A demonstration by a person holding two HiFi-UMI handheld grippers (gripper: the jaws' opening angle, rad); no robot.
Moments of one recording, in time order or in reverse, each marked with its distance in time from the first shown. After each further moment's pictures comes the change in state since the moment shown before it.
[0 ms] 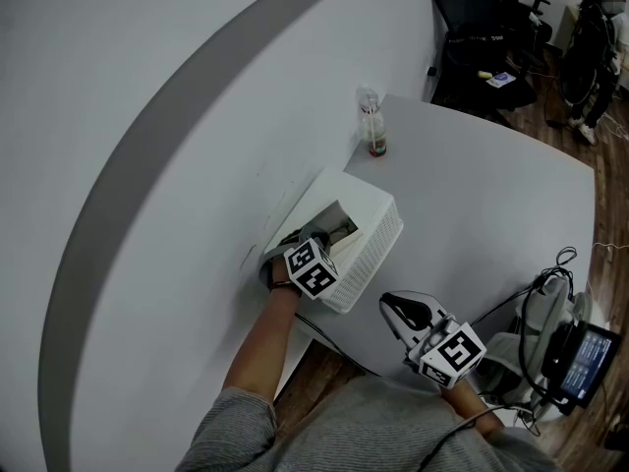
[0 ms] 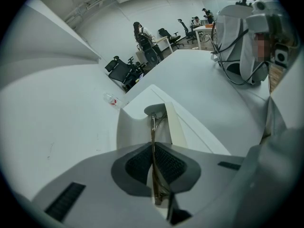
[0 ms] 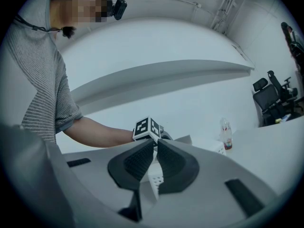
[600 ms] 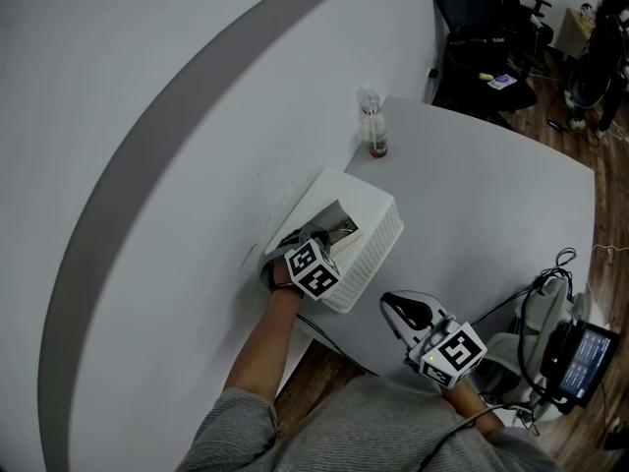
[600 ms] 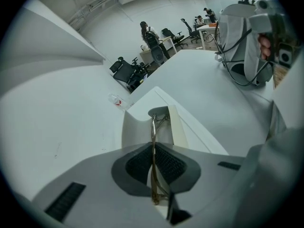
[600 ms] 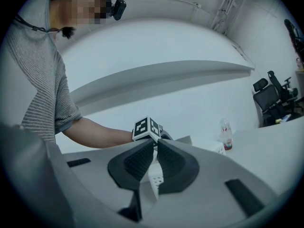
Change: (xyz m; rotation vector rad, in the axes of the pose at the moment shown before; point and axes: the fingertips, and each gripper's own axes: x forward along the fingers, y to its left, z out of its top) left arm -0.008 0.006 0.004 -0.019 -0.003 0.056; right arm -0.002 0.001 0.003 -0.002 -0.004 0.004
